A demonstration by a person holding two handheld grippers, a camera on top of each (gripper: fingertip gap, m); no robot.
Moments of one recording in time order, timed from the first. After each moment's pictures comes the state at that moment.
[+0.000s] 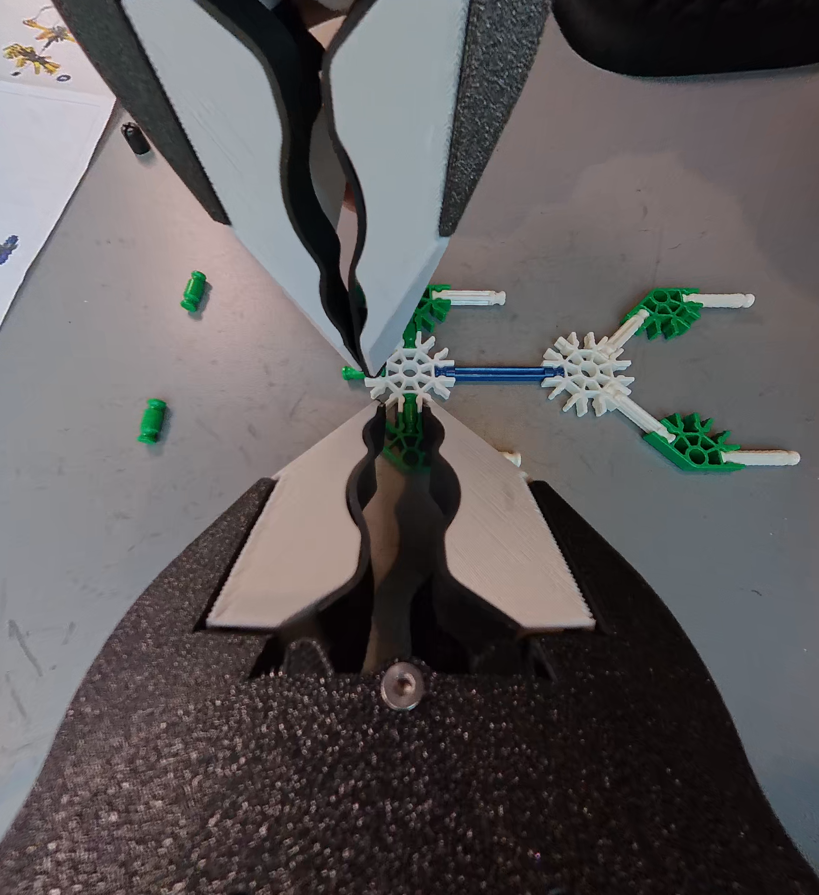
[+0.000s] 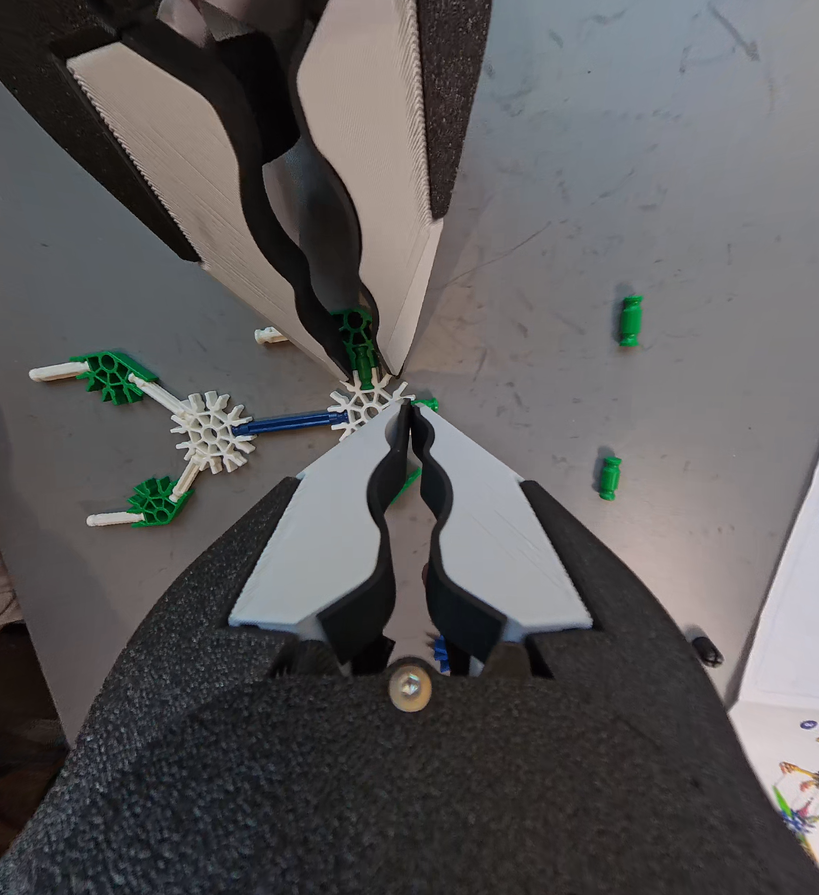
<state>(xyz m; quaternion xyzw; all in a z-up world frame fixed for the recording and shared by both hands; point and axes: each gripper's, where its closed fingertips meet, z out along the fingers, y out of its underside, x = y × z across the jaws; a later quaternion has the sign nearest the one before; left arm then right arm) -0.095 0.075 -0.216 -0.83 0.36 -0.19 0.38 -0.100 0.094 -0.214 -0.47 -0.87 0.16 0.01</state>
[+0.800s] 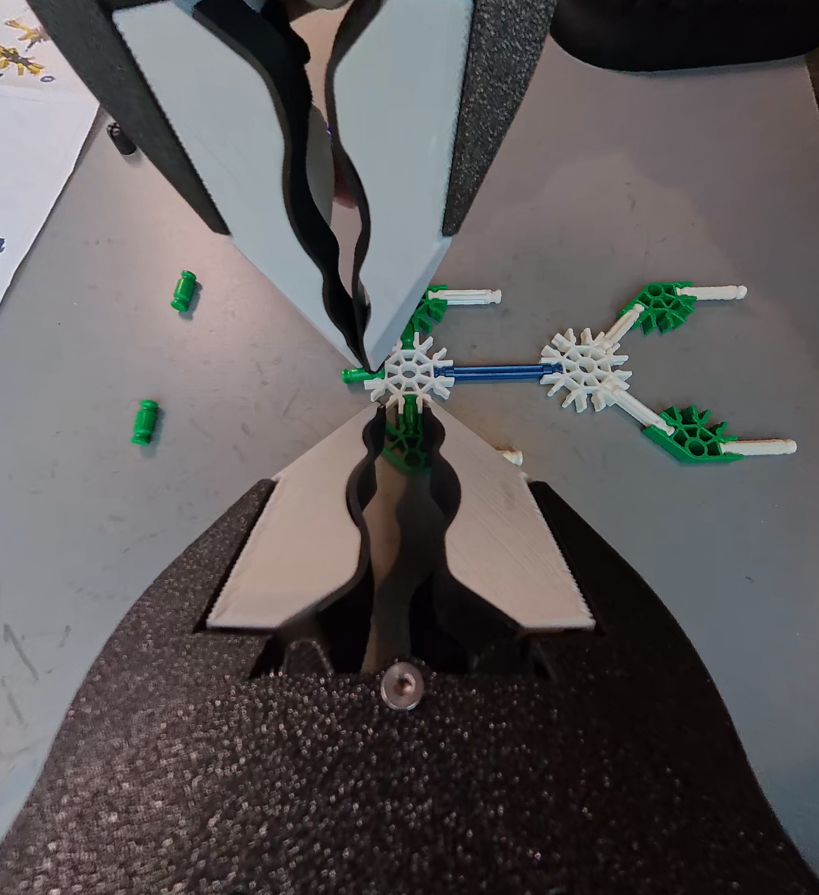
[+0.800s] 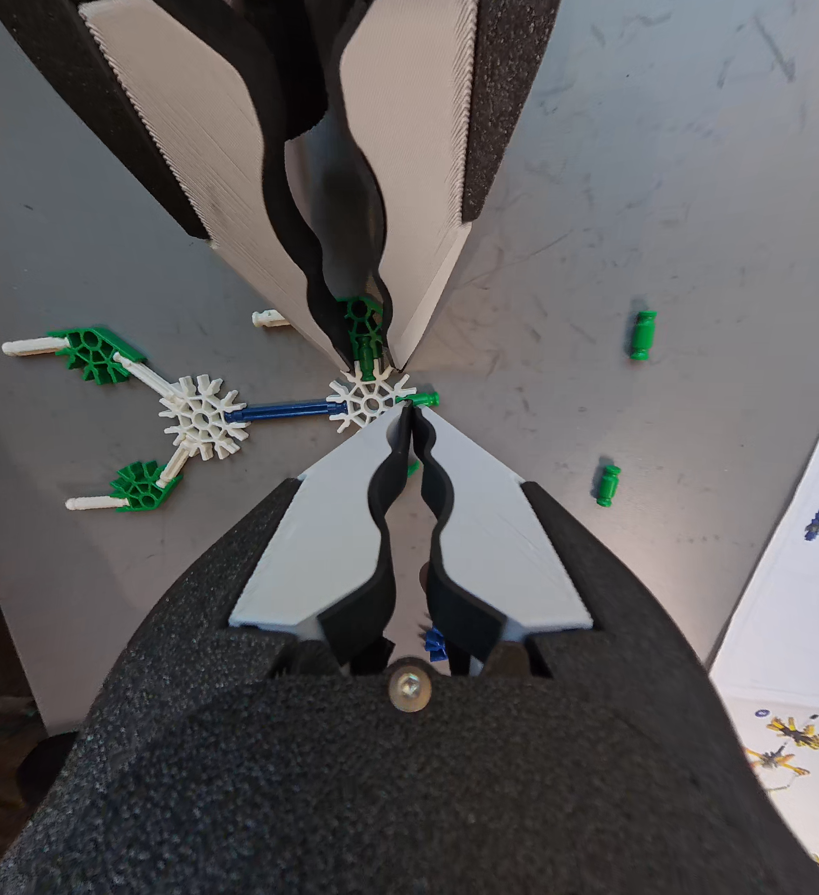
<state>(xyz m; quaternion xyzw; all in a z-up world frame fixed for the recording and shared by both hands) -0.095 0.072 -0.216 -0.83 0.37 -0.19 0.37 -0.097 0.092 -0.215 -0.44 -0.89 0.13 0.01</state>
